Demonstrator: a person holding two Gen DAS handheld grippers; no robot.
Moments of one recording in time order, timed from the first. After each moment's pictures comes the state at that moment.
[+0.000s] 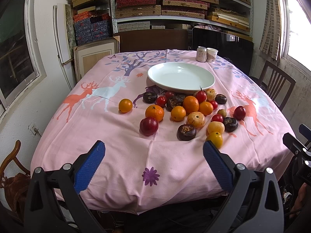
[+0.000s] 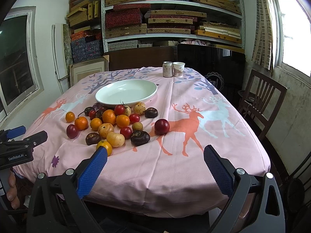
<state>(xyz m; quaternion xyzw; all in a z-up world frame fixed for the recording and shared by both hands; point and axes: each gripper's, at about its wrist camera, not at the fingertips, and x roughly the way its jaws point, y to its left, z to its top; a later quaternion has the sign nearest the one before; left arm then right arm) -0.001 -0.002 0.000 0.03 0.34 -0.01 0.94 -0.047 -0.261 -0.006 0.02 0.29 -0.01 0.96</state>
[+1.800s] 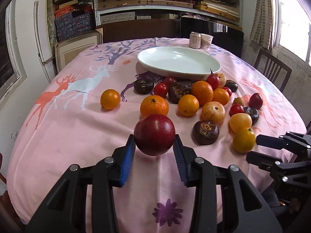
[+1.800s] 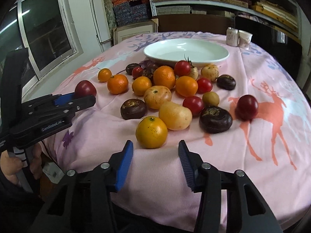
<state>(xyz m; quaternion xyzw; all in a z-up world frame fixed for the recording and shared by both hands) 0.072 0.022 -0.077 0.04 0.36 -0.07 0.93 0.042 -0.186 -0.085 0.01 0.41 0.19 0.89</state>
